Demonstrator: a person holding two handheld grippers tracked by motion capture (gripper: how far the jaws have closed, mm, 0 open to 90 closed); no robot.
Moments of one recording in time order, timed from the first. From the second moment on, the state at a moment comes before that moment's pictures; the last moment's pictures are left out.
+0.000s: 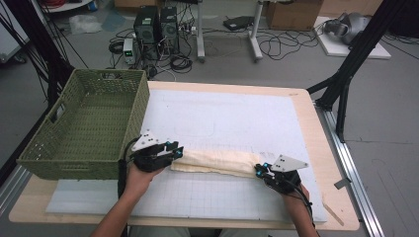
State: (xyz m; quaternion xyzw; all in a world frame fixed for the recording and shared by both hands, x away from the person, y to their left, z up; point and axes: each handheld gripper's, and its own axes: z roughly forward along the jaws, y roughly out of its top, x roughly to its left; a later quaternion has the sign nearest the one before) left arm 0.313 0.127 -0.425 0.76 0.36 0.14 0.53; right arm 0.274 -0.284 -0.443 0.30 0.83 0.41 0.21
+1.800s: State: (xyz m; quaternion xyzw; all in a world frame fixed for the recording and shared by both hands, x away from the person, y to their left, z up) left arm 0.317 0.129 -0.429 0.76 0.40 0.15 0.49; right arm 0.273 -0.273 -0.450 0.40 0.80 0.38 0.21
